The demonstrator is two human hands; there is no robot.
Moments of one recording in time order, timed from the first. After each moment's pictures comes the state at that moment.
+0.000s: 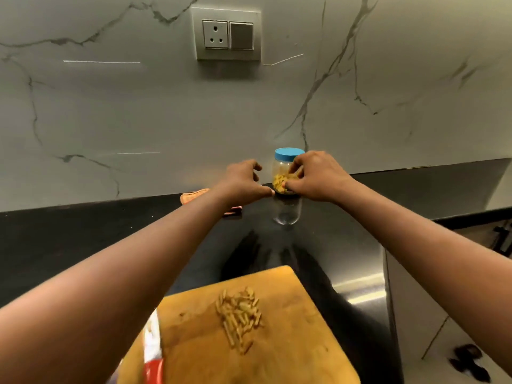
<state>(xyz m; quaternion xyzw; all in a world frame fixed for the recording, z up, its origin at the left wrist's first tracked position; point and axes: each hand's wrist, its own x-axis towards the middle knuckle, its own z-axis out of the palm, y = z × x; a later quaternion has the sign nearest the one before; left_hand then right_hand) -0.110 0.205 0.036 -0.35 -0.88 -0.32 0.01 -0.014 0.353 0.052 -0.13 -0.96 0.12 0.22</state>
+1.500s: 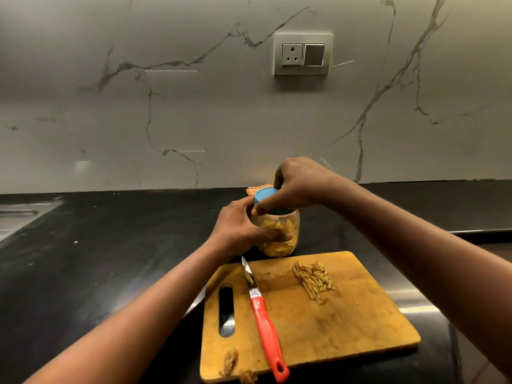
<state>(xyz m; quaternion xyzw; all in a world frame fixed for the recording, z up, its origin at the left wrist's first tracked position) -0.041 0.030 -0.010 -0.32 -0.80 -0.51 0.01 0.003 0.173 0.088 -0.01 -0.99 0.07 0.11</state>
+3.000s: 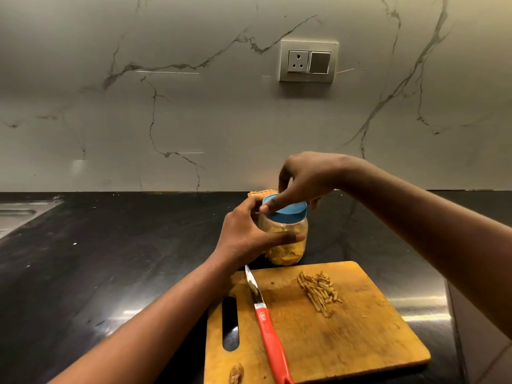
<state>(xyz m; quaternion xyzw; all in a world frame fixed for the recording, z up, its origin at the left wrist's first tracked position) -0.034 0.034 -0.014 -0.32 -0.78 -0.54 0.07 -0.001 0.175 0.122 0.00 -1.00 0.05 -0.04</state>
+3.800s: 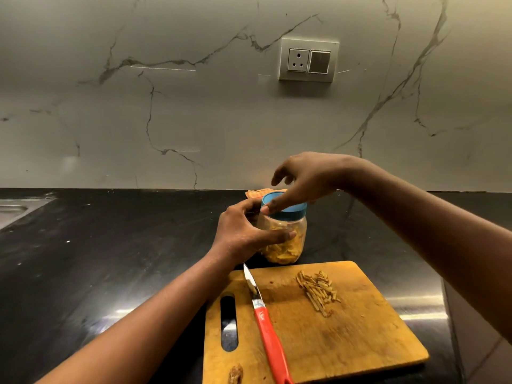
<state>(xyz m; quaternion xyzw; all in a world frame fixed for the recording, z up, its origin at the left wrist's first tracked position) -0.037 0.031 -0.017 -0.29 -0.76 -0.58 0.04 0.004 0.173 0.123 0.02 -1.00 0.04 -0.05</state>
